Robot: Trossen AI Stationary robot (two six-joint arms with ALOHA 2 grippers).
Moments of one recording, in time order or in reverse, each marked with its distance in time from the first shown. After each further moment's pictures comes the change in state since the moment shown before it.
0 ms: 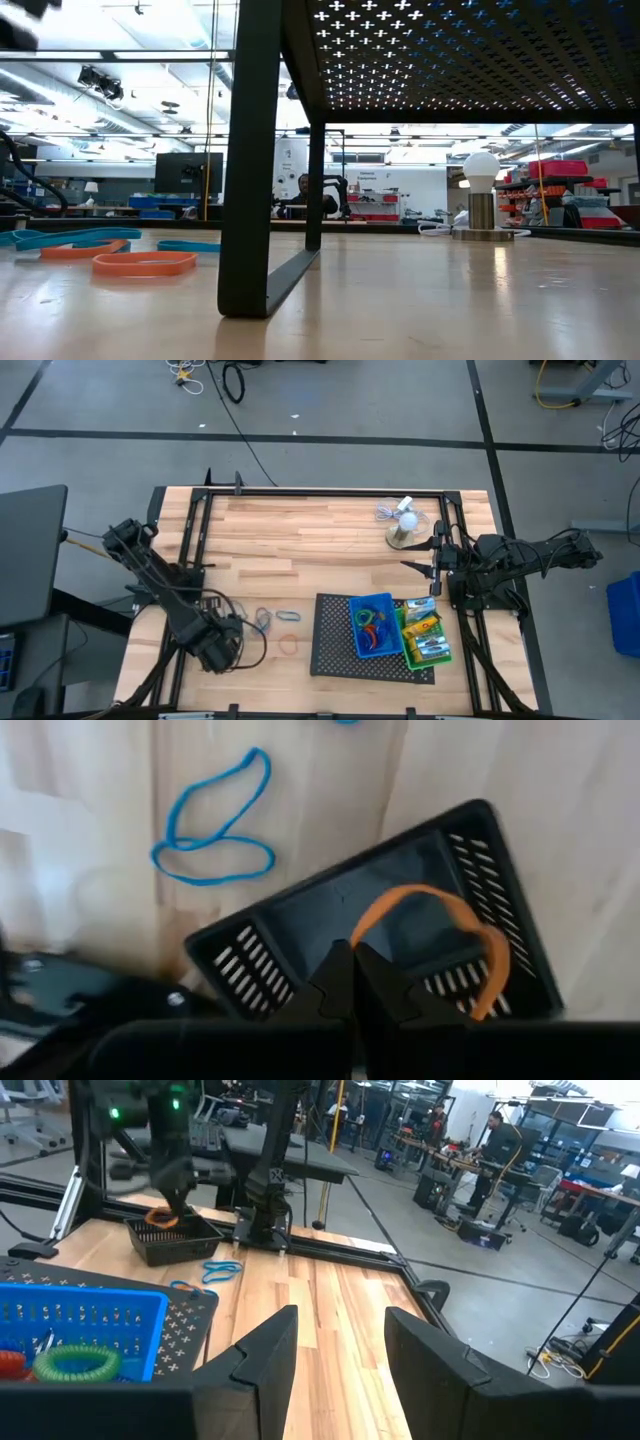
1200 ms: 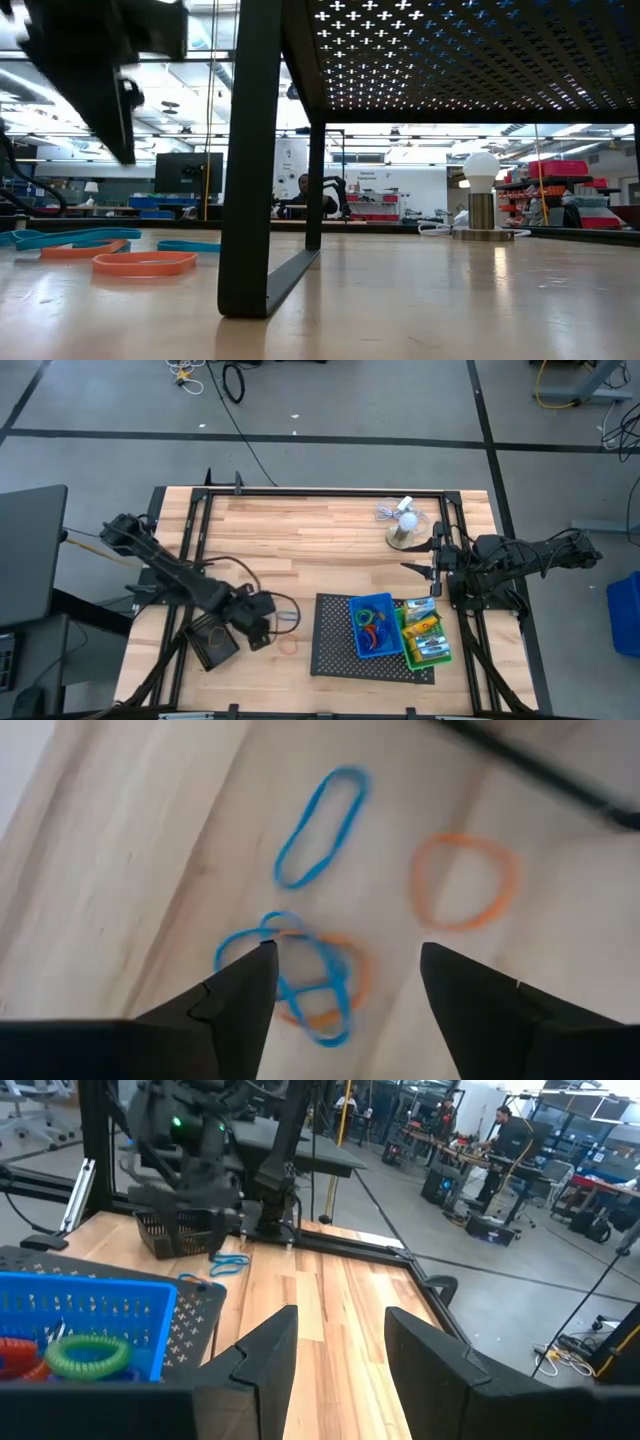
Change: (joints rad) left arm 0.280 -0.067 -0.180 0.562 -0.210 0.100; right arm 0.000 0.000 0.000 -0.017 -0.016 0.007
